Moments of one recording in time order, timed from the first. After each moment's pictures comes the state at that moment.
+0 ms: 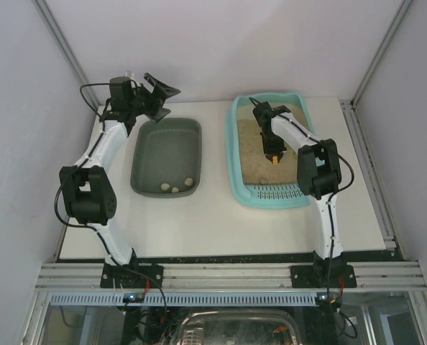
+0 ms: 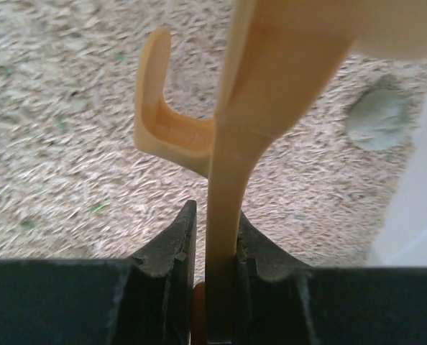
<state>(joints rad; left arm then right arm) -0.05 1.82 1.60 -0.17 0.48 -1.01 0.33 2.30 1.98 -1.16 0.31 0.29</state>
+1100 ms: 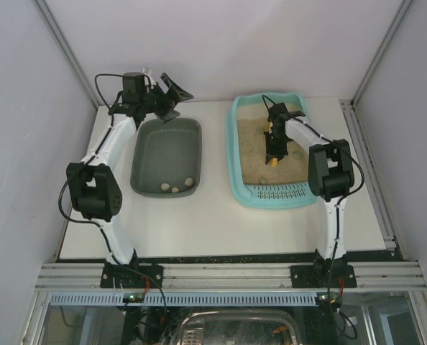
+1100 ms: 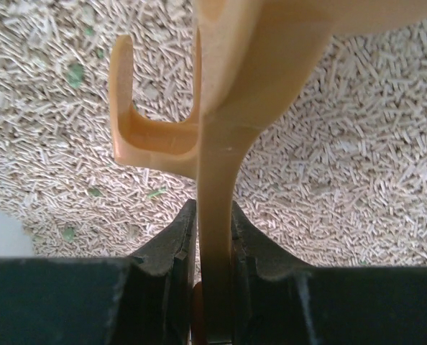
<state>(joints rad) -0.12 1.88 1.73 -0.35 0.47 -0.87 0.24 2.18 1.74 -0.91 -0.10 0.26</state>
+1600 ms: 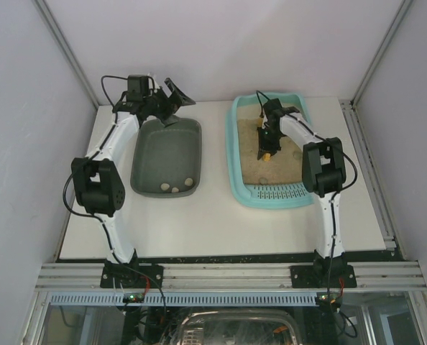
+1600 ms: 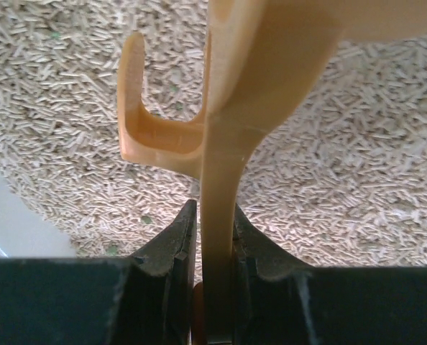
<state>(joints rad) -0.14 1.94 1.78 -0.44 0.48 -0.83 0.26 2.30 1.92 -0.94 -0.19 0.24</state>
